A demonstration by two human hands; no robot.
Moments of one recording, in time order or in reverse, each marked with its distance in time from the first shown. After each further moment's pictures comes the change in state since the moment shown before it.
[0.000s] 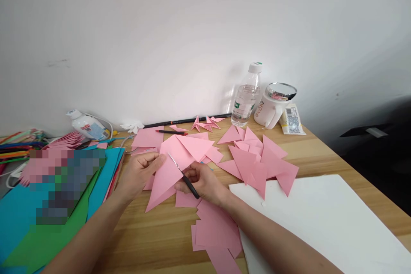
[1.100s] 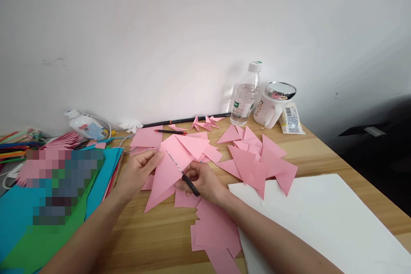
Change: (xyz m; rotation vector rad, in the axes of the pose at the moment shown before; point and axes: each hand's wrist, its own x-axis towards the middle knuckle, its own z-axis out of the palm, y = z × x) left_hand 0.001 -0.002 0.001 -0.126 -0.026 -0.063; right_hand 0.002 0.005 -0.004 -0.095 0.045 0.015
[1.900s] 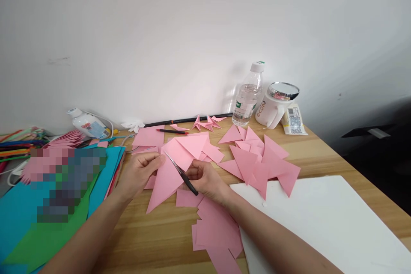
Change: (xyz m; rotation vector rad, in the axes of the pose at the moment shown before) left_hand -0.001 -0.008 -0.002 0.000 -0.002 0.004; right_hand -0.001 -0.006 0.001 0.168 -0.011 0.003
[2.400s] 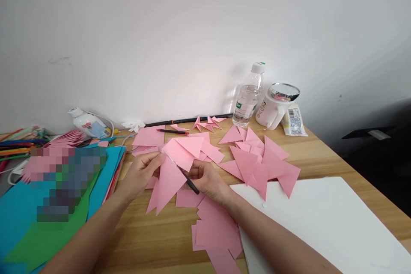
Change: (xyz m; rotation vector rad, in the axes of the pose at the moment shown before) left_hand -0.001 0.007 0.003 0.051 -0.012 -0.021; right_hand 0.002 0.001 0.000 0.000 -0.024 -0.017
